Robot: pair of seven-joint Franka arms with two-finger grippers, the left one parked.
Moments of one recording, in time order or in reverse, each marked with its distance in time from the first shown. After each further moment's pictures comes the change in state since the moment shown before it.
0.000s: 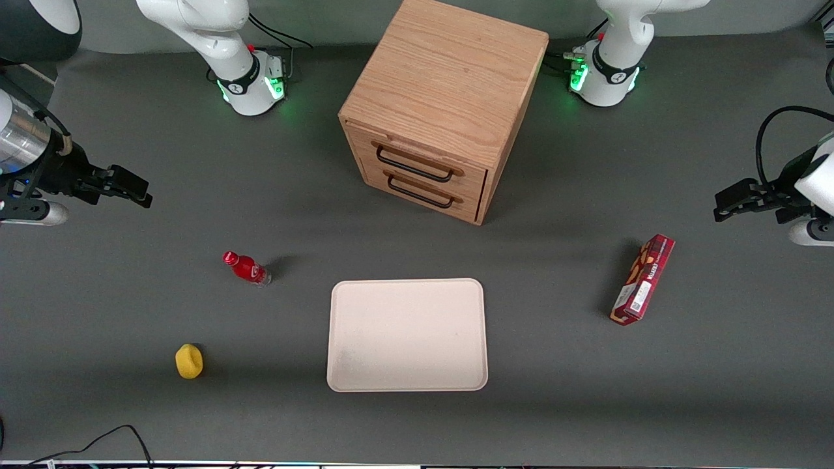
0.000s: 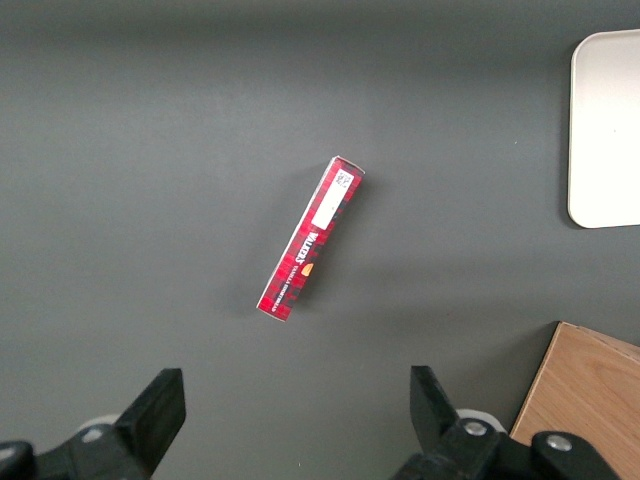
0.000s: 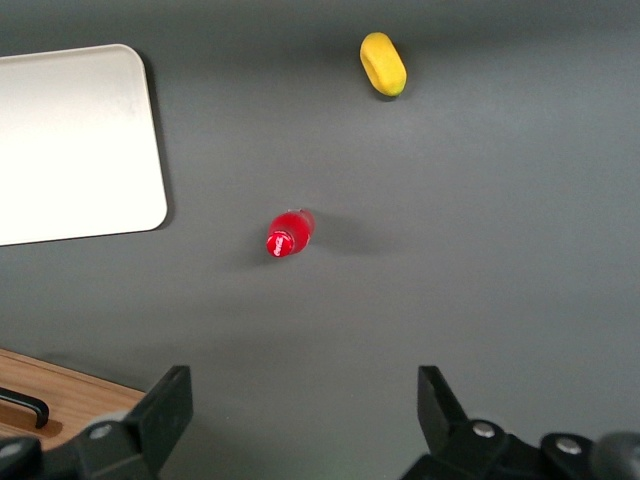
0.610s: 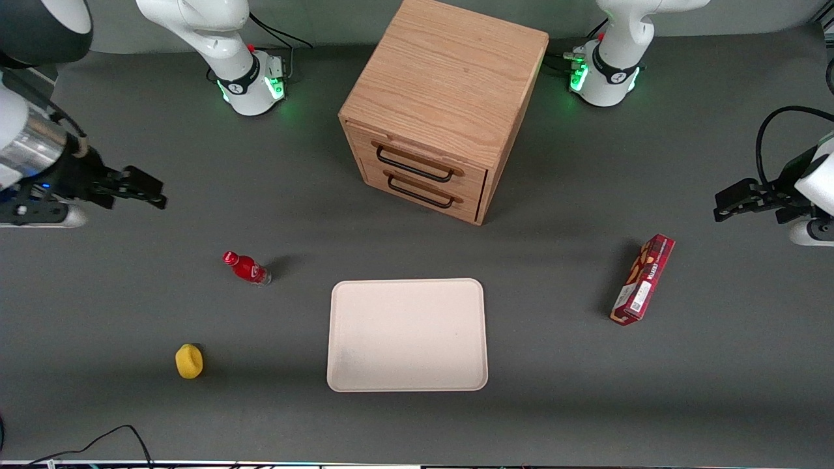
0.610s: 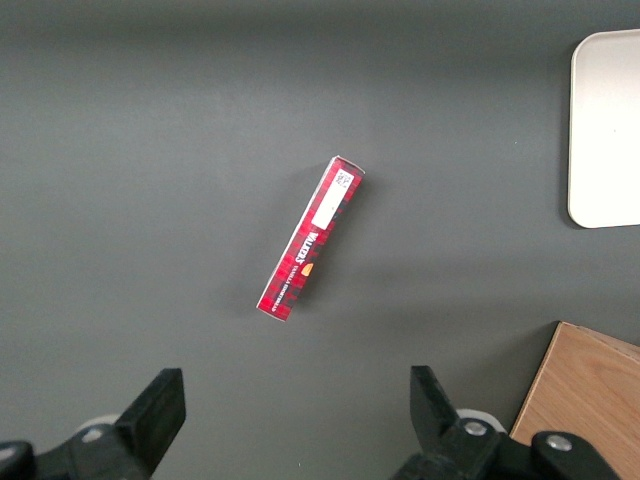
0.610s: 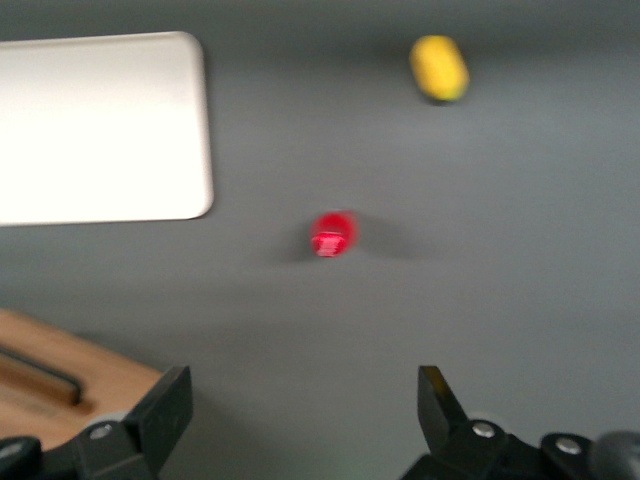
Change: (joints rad) arm 0.052 0.060 0.041 0.056 0.062 0.002 -0.021
